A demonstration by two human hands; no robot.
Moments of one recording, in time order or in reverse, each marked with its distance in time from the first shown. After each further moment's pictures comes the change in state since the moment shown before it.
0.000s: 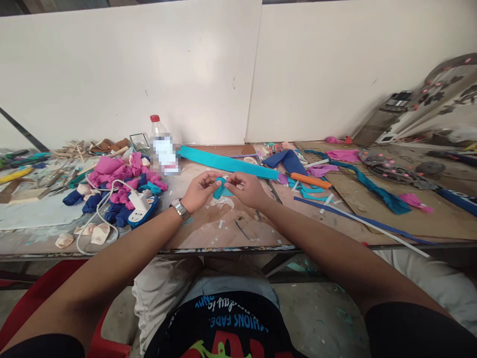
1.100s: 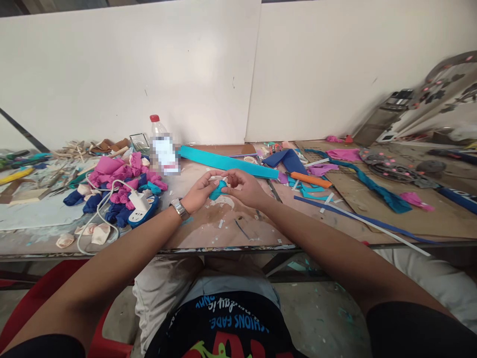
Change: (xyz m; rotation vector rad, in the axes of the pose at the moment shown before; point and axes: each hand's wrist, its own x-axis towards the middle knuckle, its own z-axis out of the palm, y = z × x) left_hand -0.004 -0.004 -0.004 0.021 -0.093 -0.111; right_hand 0.001 0.000 0.000 0.143 -0.062 0.009
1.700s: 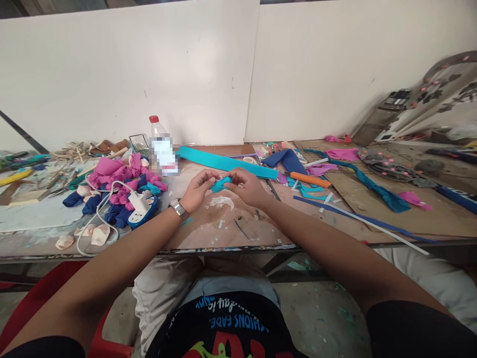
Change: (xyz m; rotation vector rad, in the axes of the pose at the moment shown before) left_hand 0.003 0.000 -0.005 0.040 0.117 0.148; right_hand 0.001 0.002 -0.005 -0.102 0.046 -0.018
